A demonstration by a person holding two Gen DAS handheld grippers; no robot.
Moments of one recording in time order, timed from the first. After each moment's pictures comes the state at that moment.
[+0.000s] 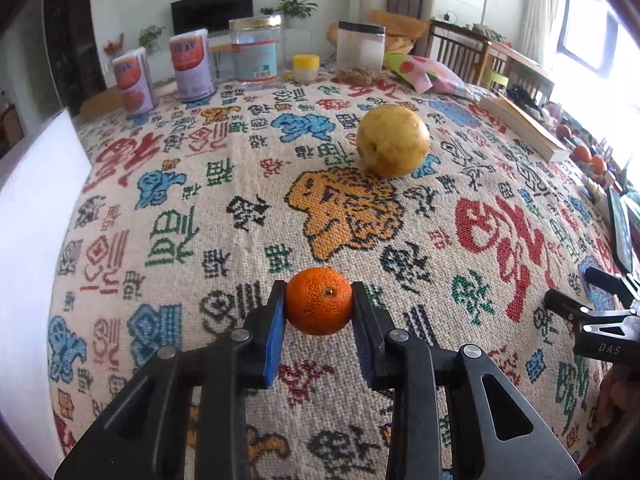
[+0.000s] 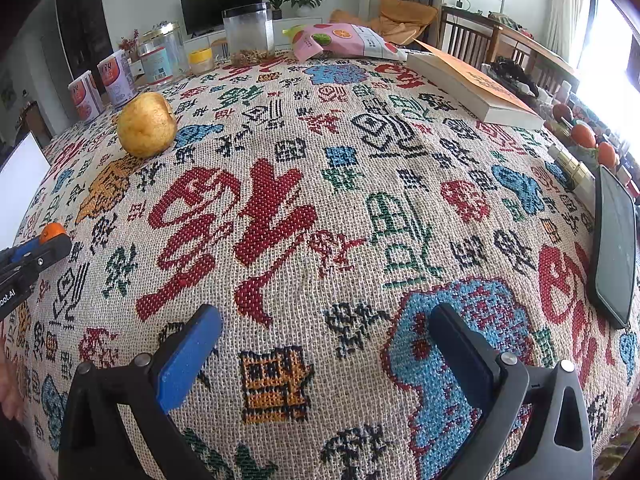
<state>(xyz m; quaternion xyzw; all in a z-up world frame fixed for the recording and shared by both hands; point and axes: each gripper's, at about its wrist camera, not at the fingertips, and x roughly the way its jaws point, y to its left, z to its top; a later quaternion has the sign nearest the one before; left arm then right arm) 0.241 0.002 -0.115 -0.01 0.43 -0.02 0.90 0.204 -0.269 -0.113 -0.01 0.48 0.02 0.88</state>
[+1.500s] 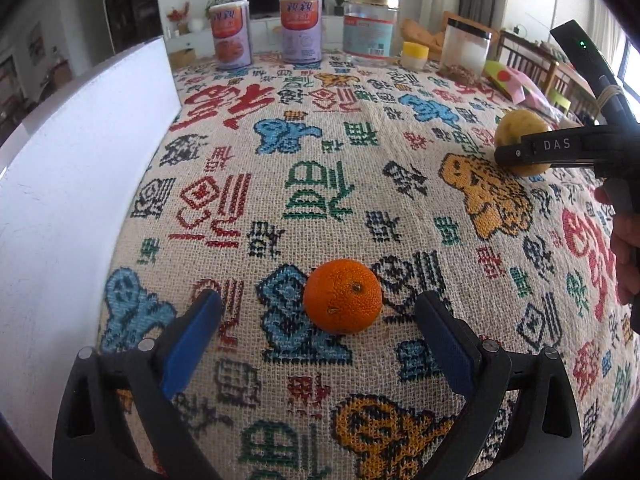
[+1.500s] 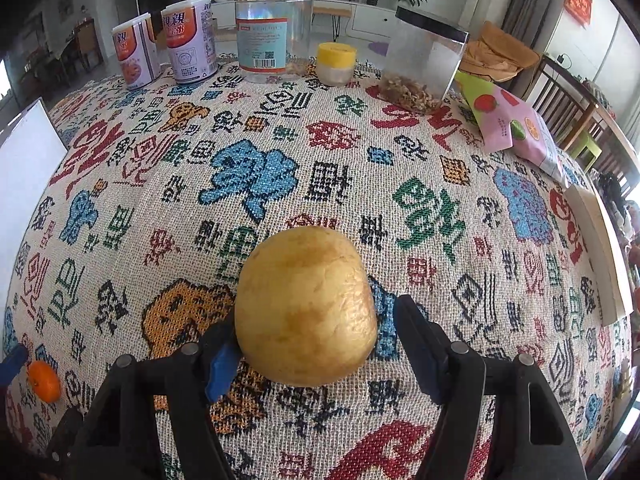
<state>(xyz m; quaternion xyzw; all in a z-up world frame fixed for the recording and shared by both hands) 0.234 0.075 -0.142 -0.04 0.44 0.08 0.89 0.368 -0.095 -0.104 -0.11 0.51 0.14 0.84</state>
